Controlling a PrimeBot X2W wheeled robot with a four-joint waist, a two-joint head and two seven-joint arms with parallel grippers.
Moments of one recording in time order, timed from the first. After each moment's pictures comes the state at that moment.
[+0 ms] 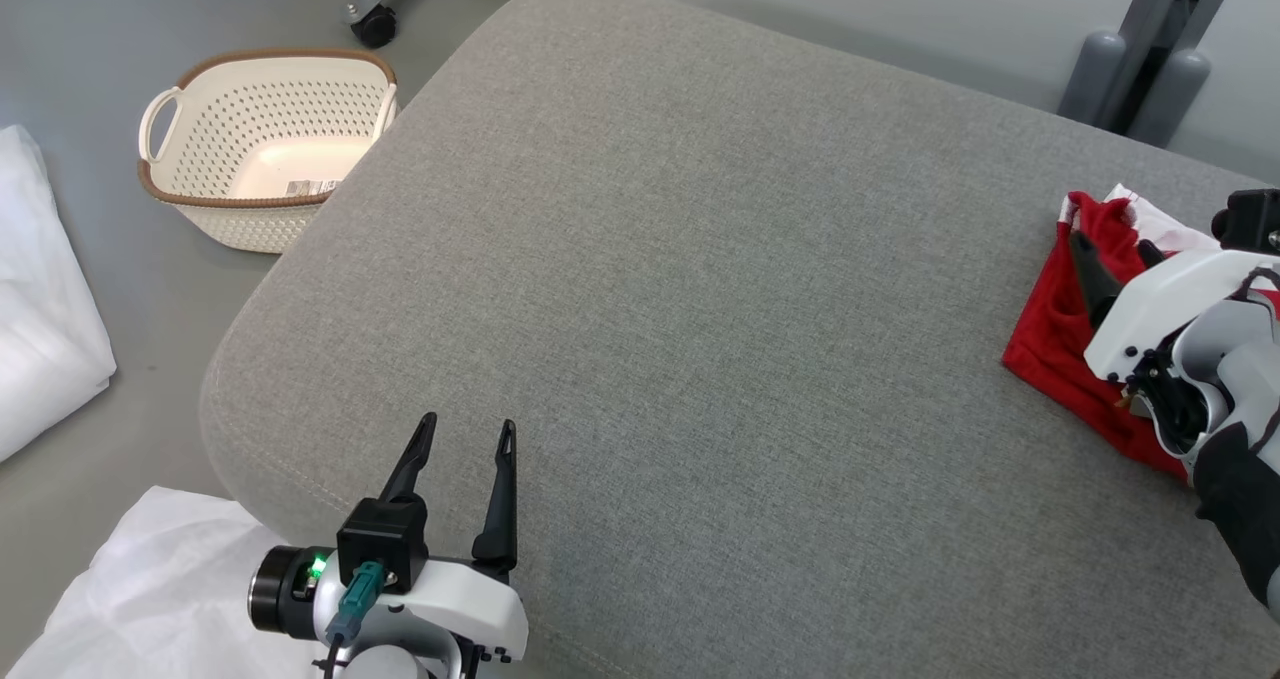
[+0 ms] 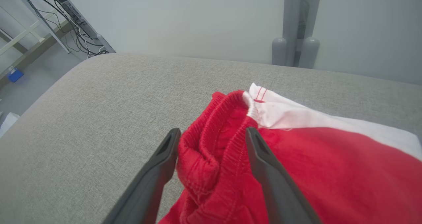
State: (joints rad) left arm -0.15 0.05 -0.31 0.34 -0.21 0.14 -0.26; right arm -0.95 -0.32 0.80 1.25 1.06 0.13 -0.12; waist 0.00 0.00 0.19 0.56
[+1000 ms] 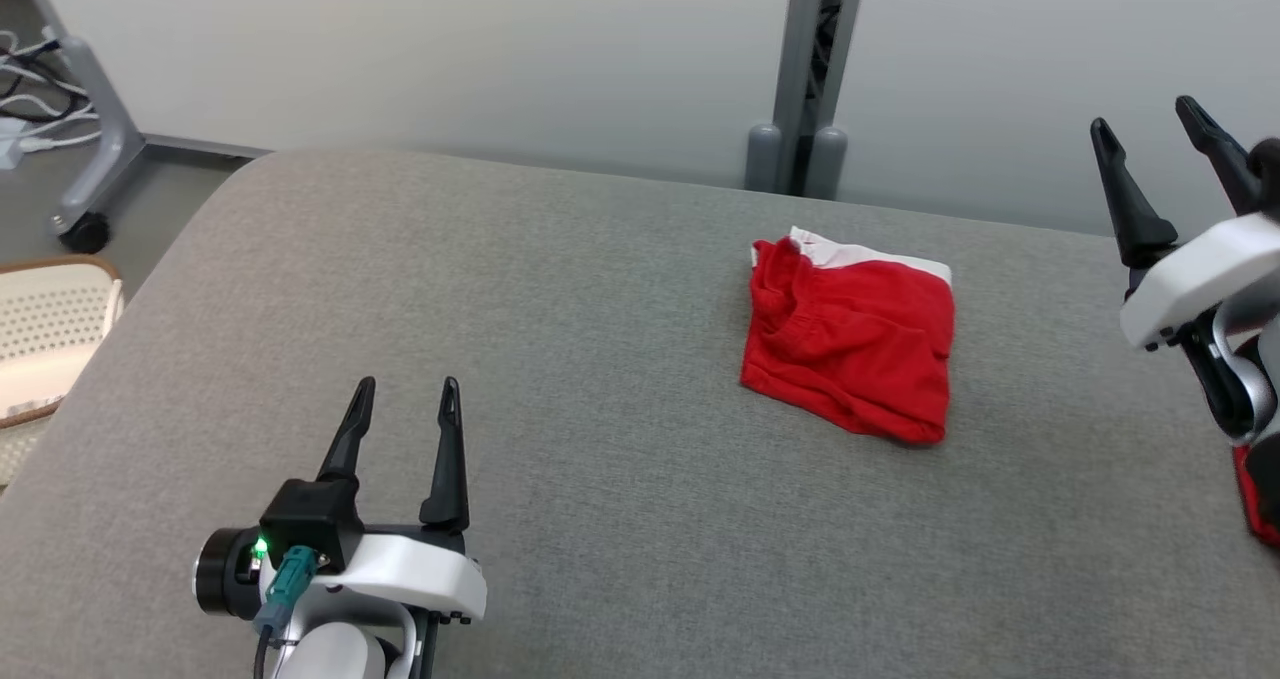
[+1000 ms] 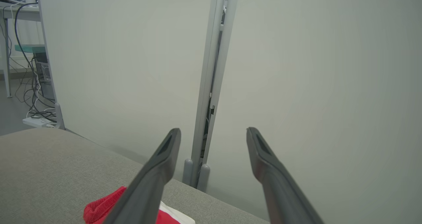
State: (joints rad) left arm -0.14 0.05 -0.20 0.25 -0.22 0.10 -0.26; right arm -0.84 -0.43 0.52 0.82 0.52 0.13 -0.26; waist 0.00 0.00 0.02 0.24
